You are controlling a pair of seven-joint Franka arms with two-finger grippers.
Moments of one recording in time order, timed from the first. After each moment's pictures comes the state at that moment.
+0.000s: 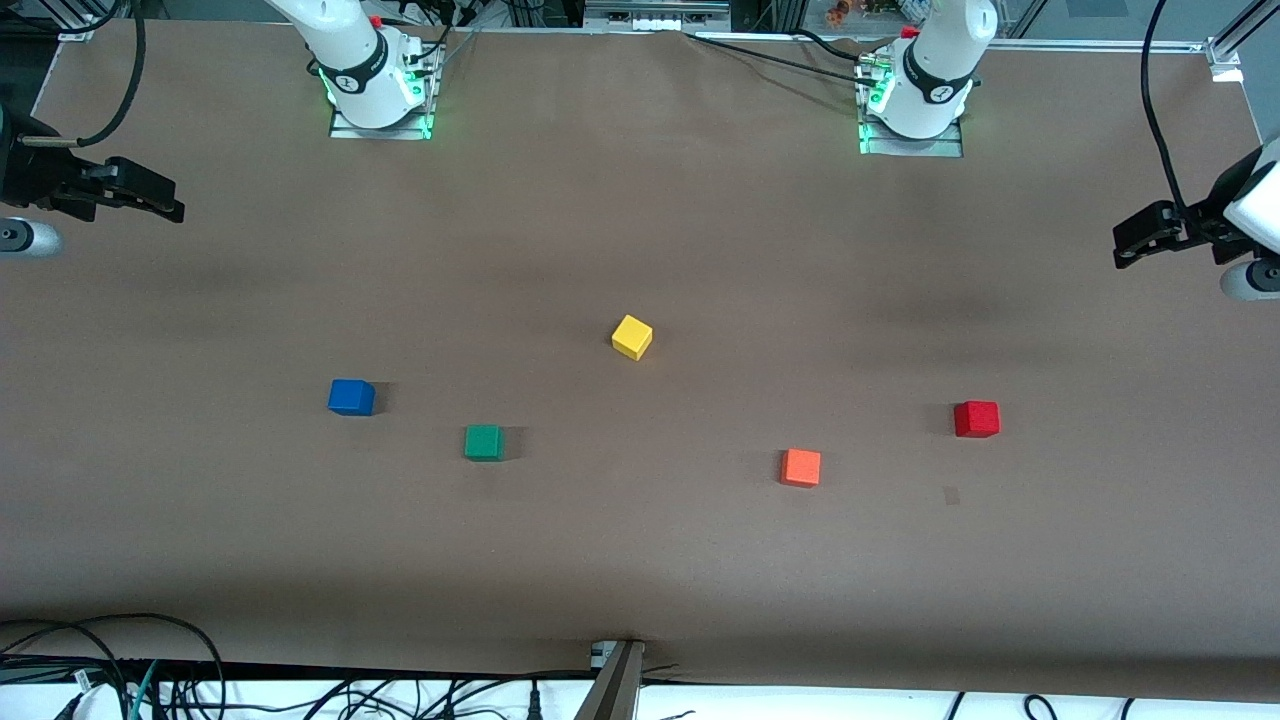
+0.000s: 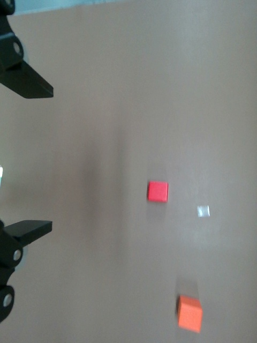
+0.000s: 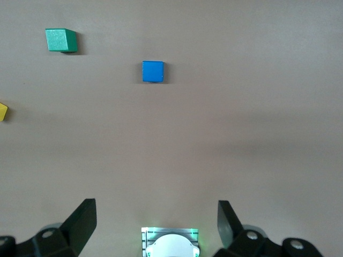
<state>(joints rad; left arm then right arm) 0.10 0.12 -0.13 -1.42 0.17 1.43 -0.05 0.06 0.07 -0.05 -1.47 0.01 1.37 0.02</state>
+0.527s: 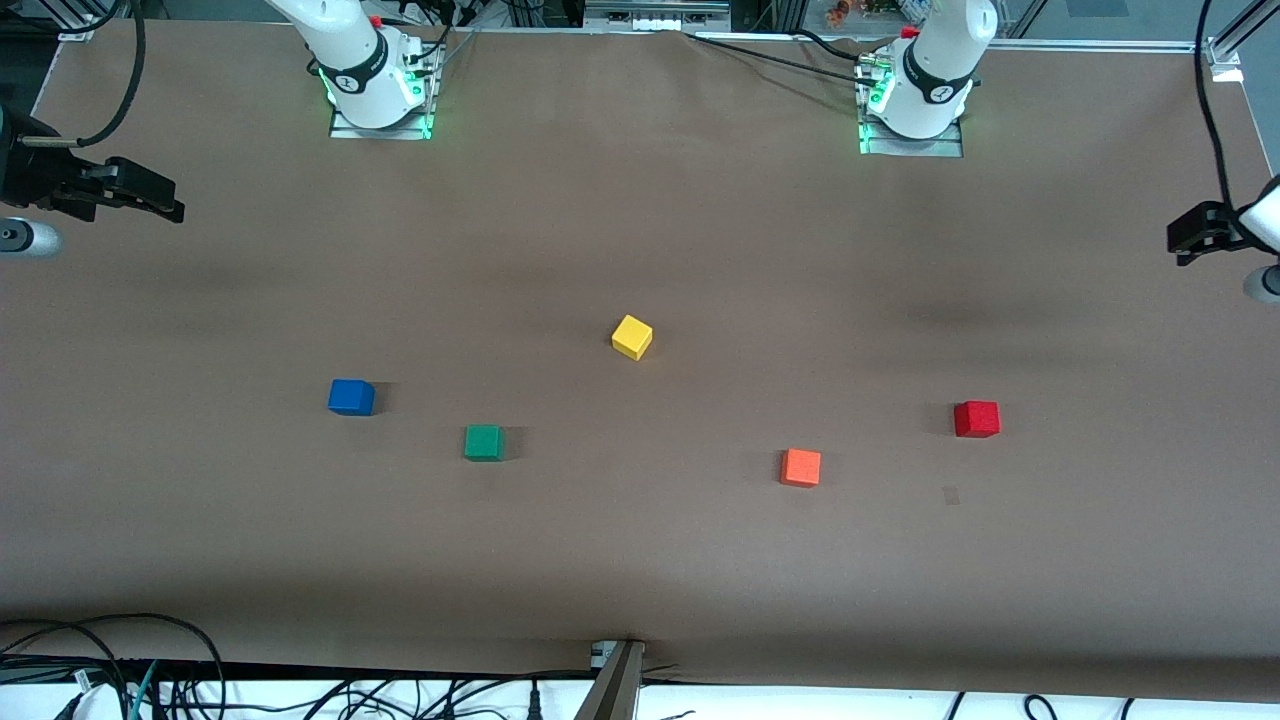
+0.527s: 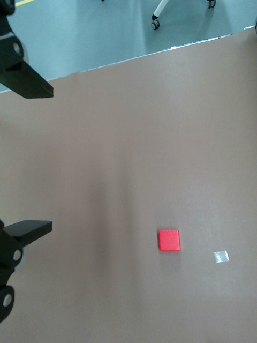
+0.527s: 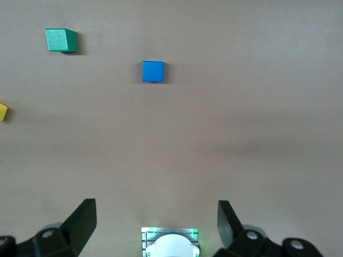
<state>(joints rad) 0.14 0.12 -0.12 -1.42 0.33 1.43 0.16 0.06 0.07 -0.05 -1.47 0.01 1.37 0.02</state>
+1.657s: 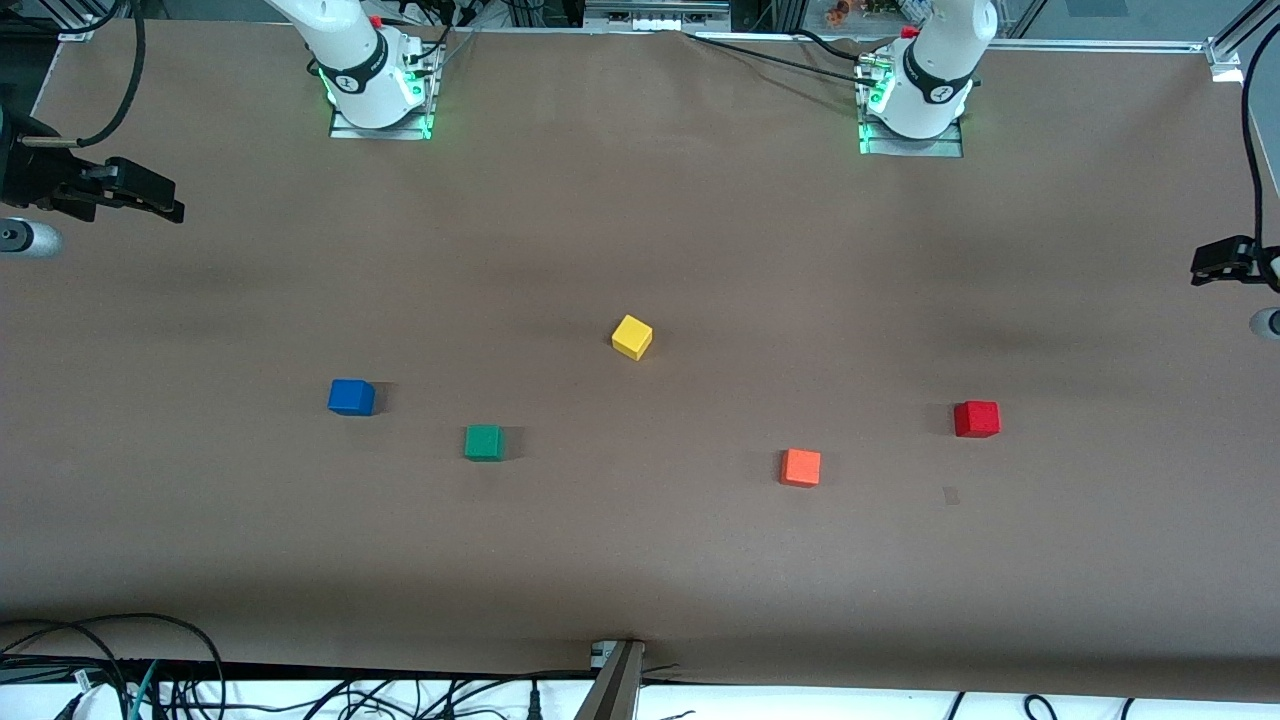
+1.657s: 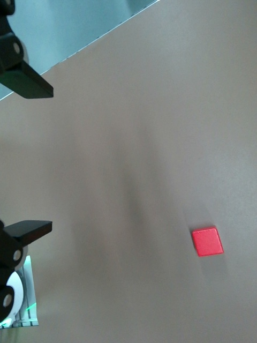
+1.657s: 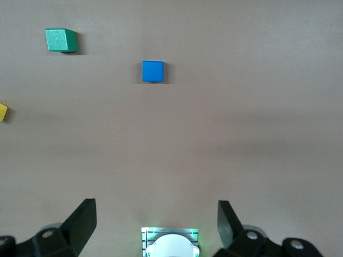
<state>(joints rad) 0.30 0.23 -0.14 -1.44 0.26 1.47 0.48 0.06 0.07 -0.05 -1.47 0.01 1.37 0.02</state>
